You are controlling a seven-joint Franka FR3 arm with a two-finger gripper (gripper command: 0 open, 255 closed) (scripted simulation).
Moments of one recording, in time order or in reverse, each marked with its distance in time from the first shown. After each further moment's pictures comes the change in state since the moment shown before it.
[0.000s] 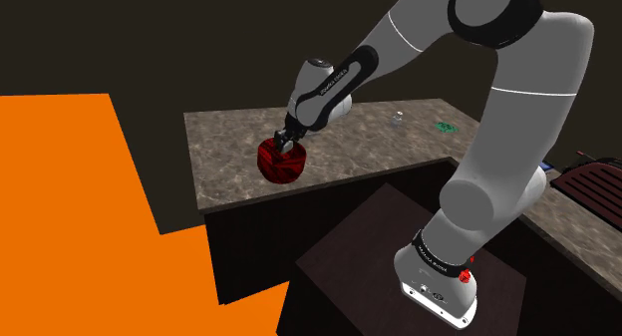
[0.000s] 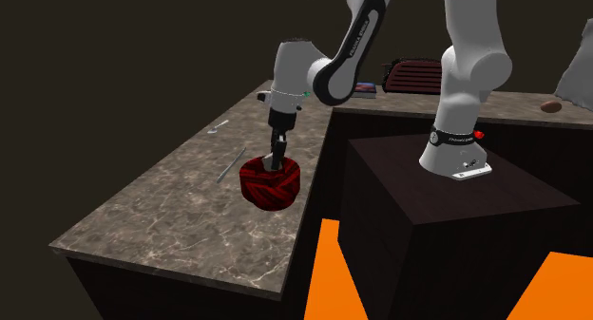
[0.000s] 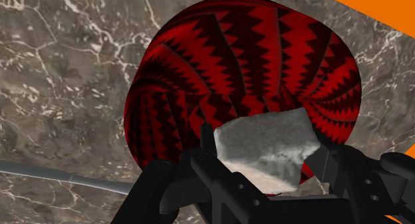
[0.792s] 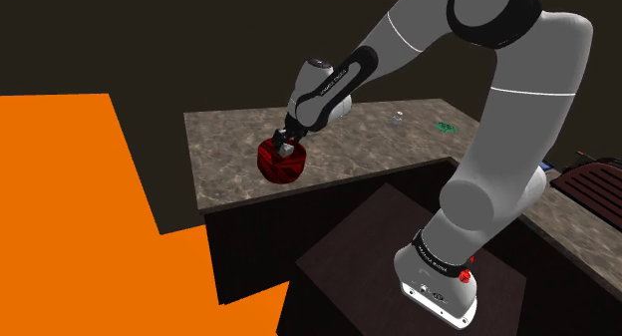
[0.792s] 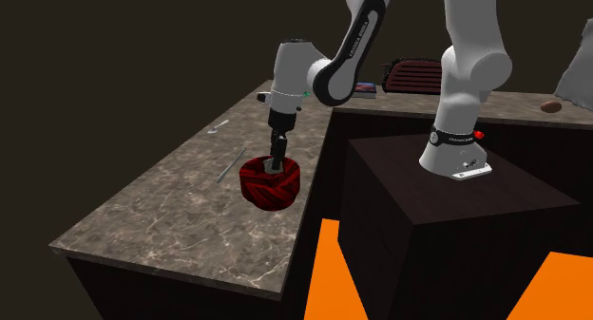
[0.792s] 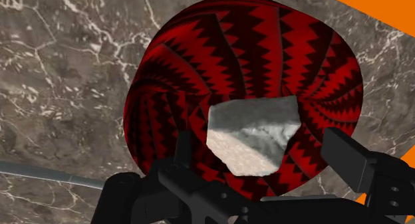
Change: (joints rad) arm 0.002 0.005 -0.002 0.002 -0.003 0.003 0.002
